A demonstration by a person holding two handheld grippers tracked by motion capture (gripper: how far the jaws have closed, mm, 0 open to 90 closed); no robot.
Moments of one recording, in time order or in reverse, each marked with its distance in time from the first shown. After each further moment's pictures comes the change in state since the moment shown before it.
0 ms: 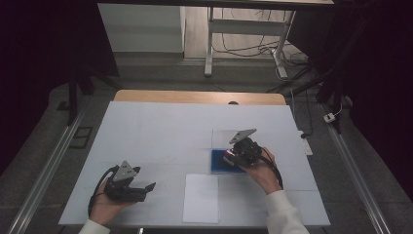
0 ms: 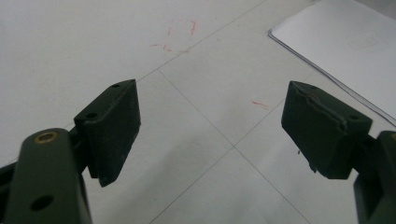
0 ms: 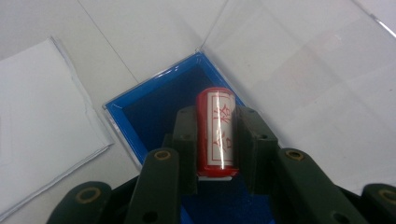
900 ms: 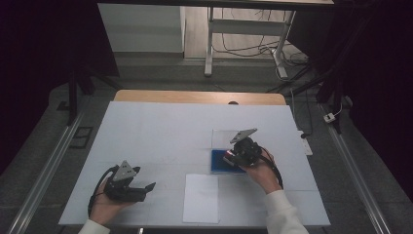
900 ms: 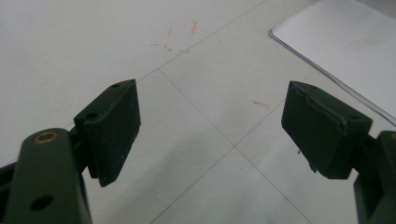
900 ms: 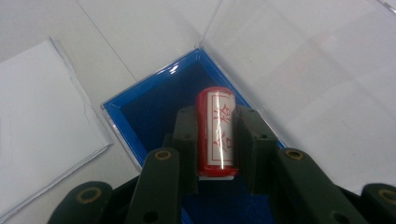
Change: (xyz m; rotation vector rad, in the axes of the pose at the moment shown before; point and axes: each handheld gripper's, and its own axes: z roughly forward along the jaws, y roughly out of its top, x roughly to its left) left arm 0.001 0.000 0.000 -0.002 -0.001 -0.002; right arm -0.004 -0.003 0.004 0.000 0.022 0.027
